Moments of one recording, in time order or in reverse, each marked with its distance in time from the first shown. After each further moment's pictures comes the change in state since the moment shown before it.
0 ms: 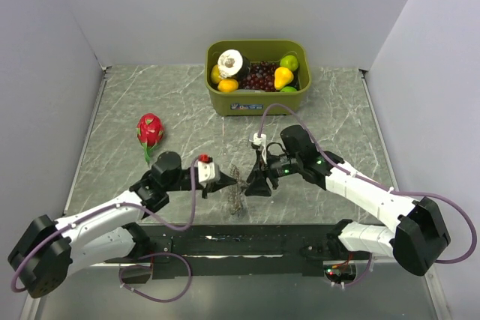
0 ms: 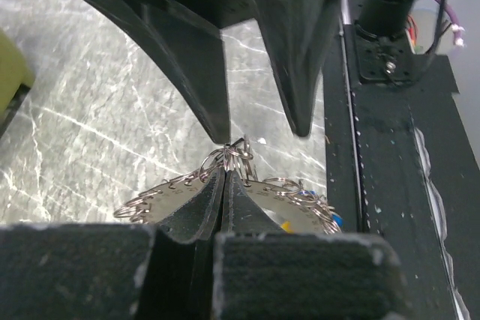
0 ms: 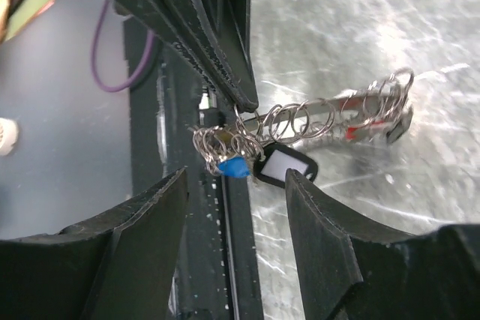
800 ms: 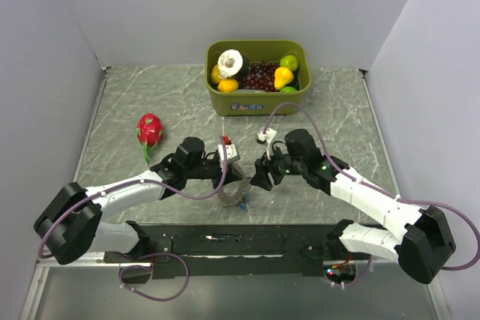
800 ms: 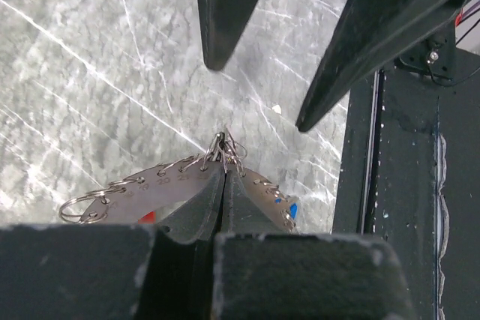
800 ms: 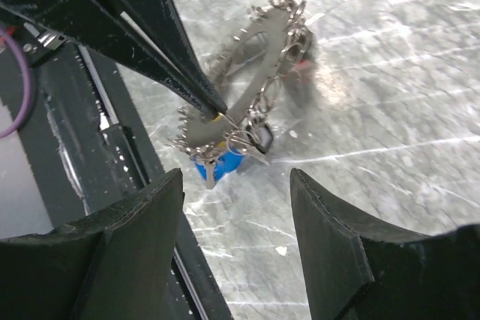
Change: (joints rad) left arm 0.000 0.304 0.206 -0.171 -0.098 -0.111; right arm 0.003 -0.068 -0.045 0.010 0.369 0.081
